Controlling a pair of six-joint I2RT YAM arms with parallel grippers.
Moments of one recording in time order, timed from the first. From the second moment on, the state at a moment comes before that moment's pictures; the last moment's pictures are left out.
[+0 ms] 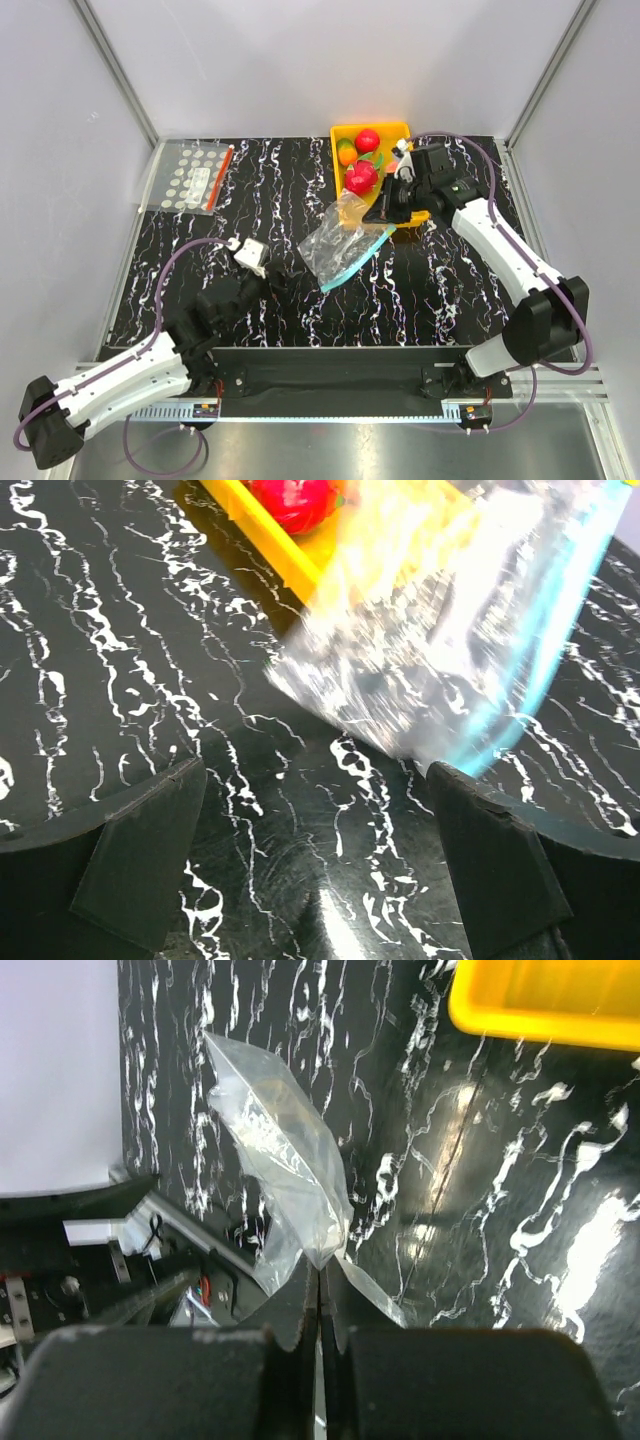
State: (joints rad) left arm -0.88 0.61 0.35 0.09 -0.29 -0.22; right arm 0.37 1.49 1.37 -0.65 -0.46 0.54
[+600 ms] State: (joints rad) left arm -0.88 0.82 0.42 0.02 -0.26 -0.22; right arm 0.41 1.53 1.10 -0.61 -0.51 0.51
